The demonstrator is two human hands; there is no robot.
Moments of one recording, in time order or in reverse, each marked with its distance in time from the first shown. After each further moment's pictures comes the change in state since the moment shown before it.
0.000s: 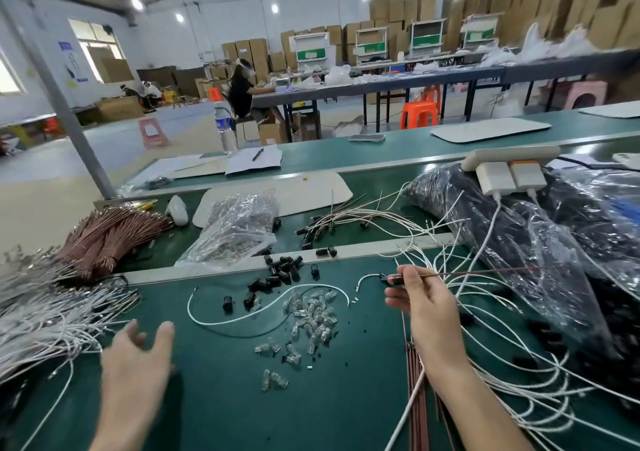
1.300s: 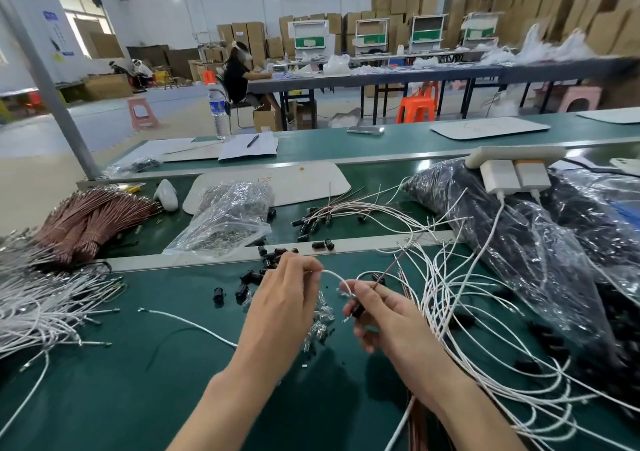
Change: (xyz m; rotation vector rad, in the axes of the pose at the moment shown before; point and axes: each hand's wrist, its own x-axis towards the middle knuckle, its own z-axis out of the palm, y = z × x) left_hand -0.070 0.085 0.098 0.075 -0.231 1.012; right_hand -0.021 -0.004 0.020 0.082 -0.494 0.252
